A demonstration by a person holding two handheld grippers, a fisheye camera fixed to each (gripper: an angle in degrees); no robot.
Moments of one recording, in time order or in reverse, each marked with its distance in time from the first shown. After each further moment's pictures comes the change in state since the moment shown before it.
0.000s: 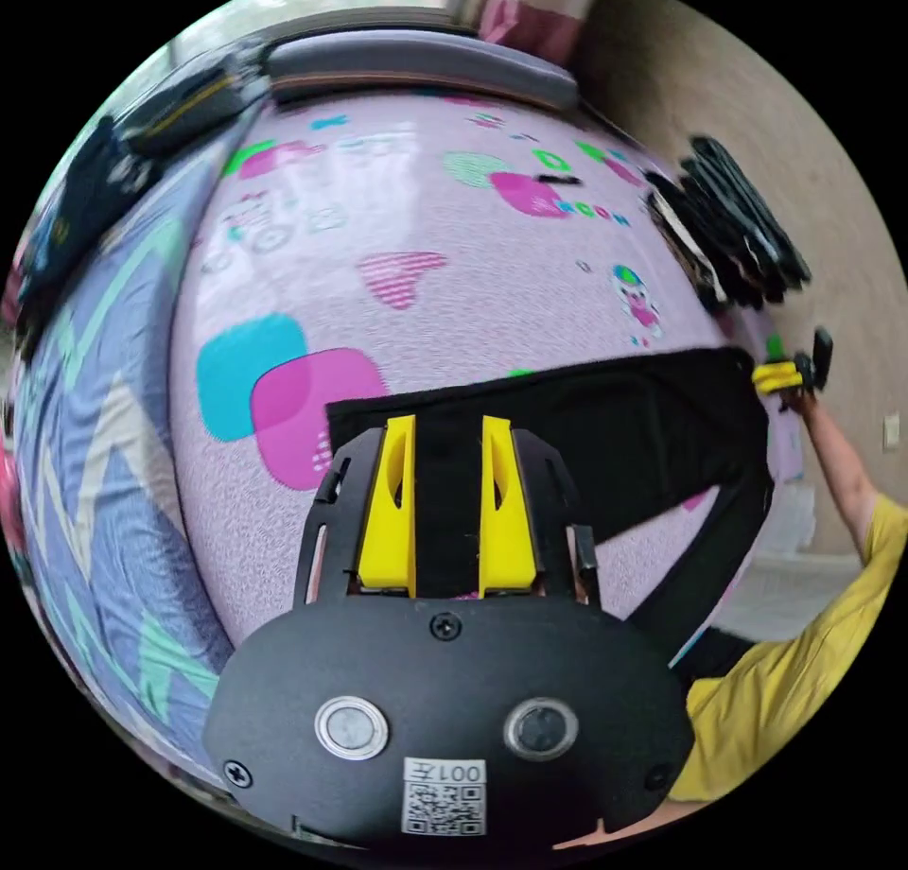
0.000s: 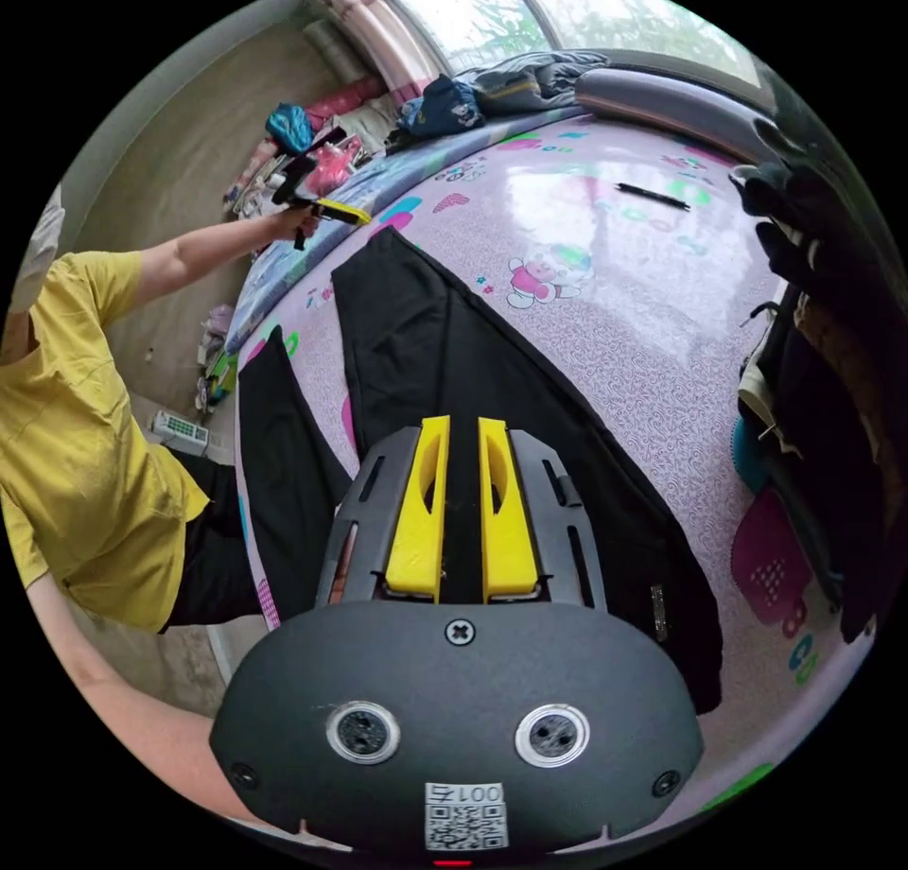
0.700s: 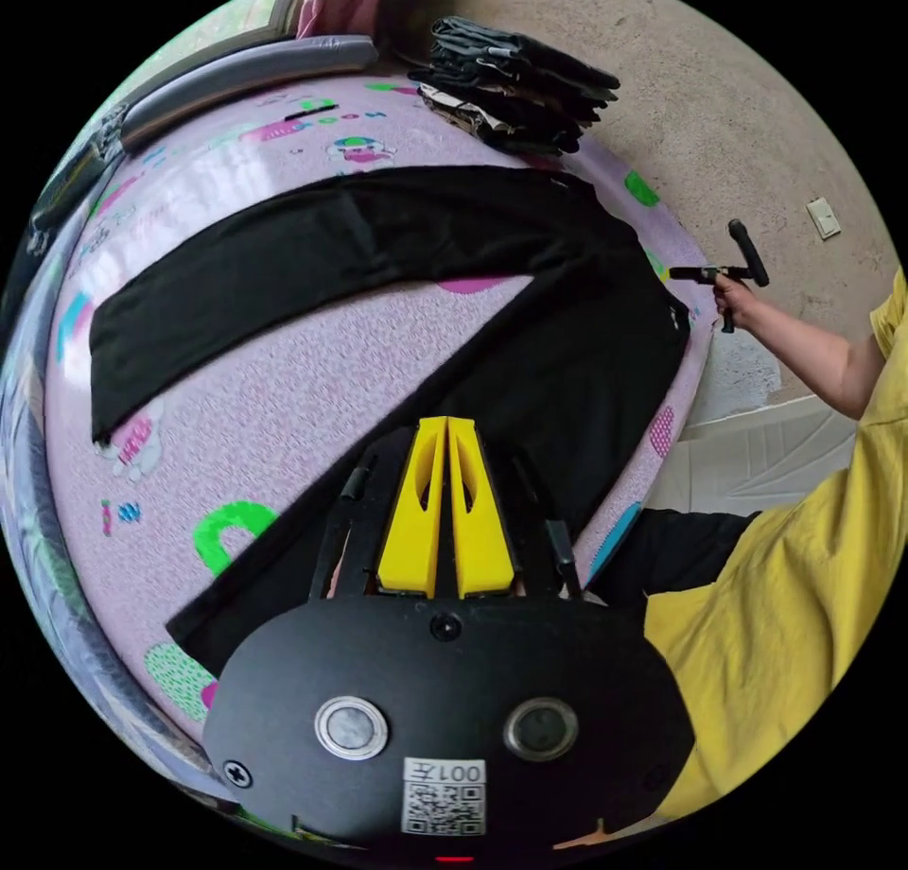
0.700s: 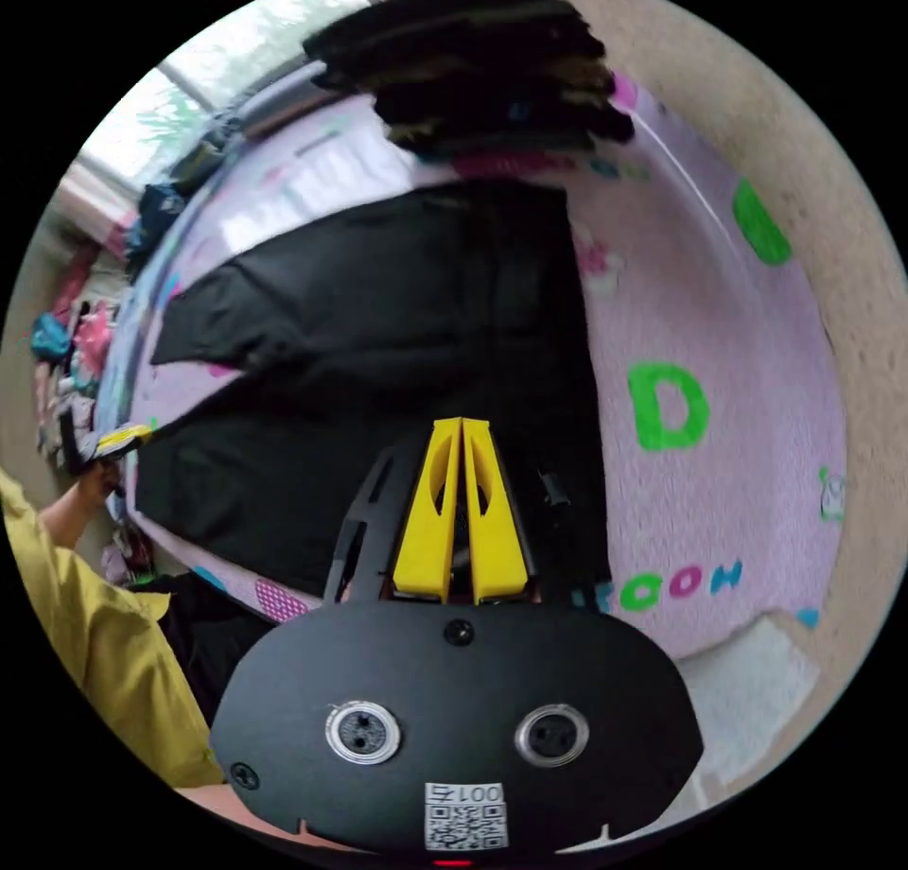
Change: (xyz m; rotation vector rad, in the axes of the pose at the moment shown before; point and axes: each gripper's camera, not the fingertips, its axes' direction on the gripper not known) left arm 0.199 0.280 0.079 -0.041 0.125 0.318; right arm -0.082 0.233 -0.001 0.084 0.419 0.783
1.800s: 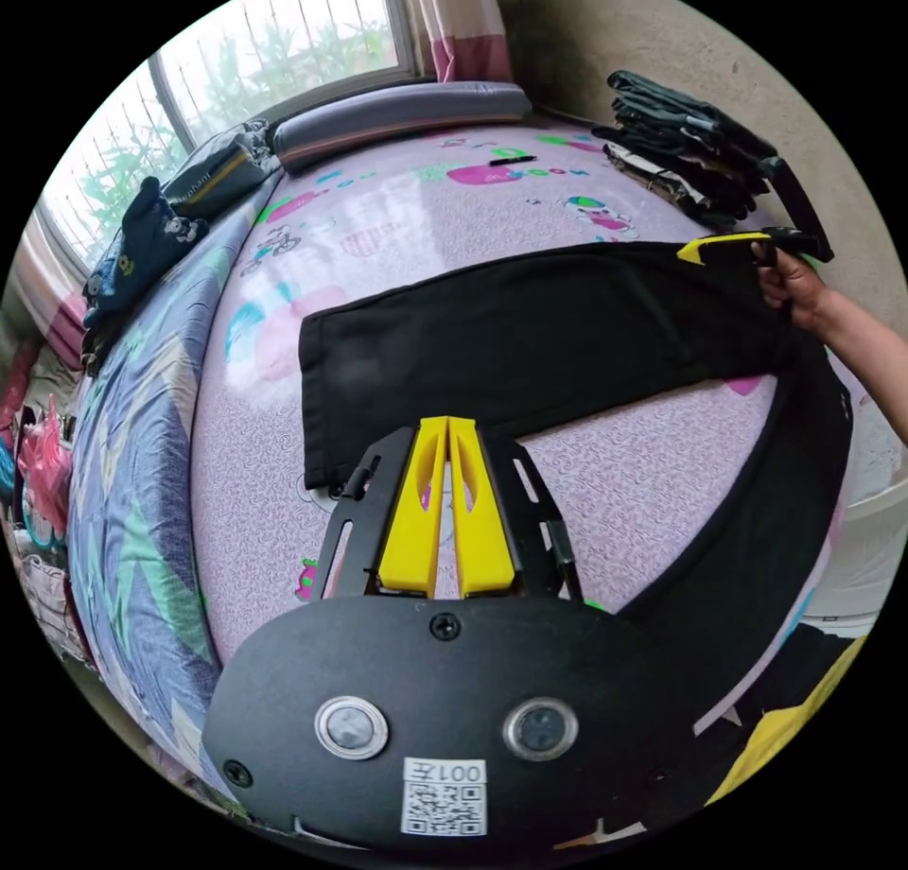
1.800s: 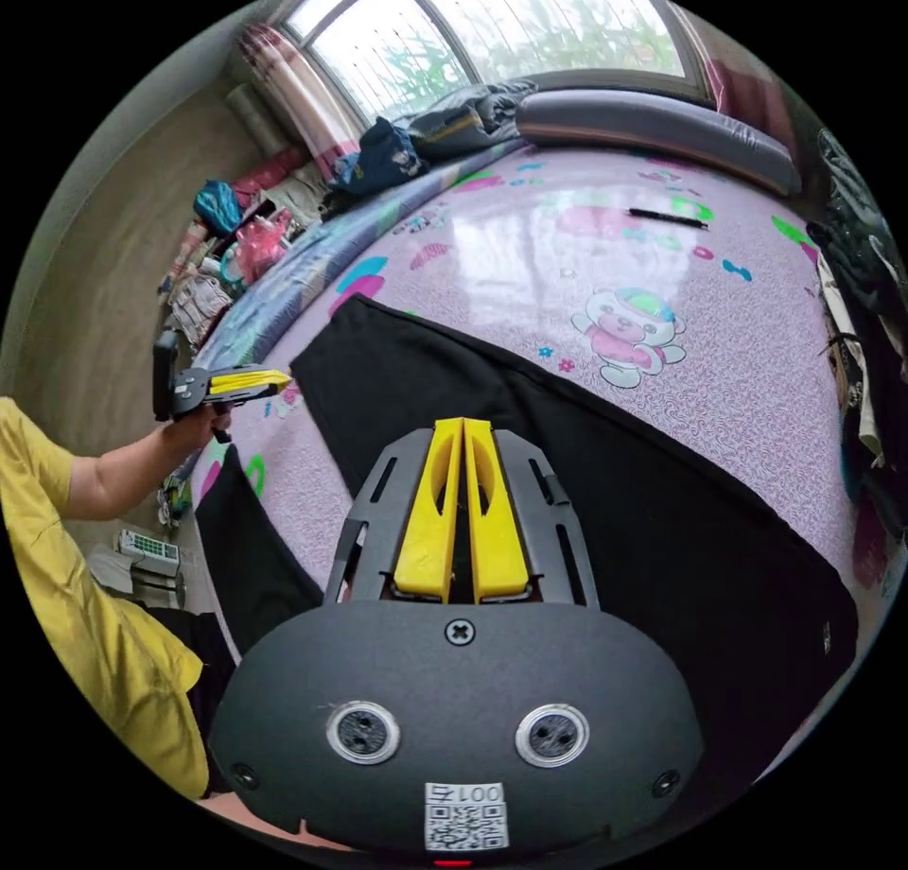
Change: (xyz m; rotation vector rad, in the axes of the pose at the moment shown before) left arm -0.157 0.053 0.070 0.172 -0.413 -0.142; right arm -0.281 -0.157 0.117 0.120 -0.364 -0.524
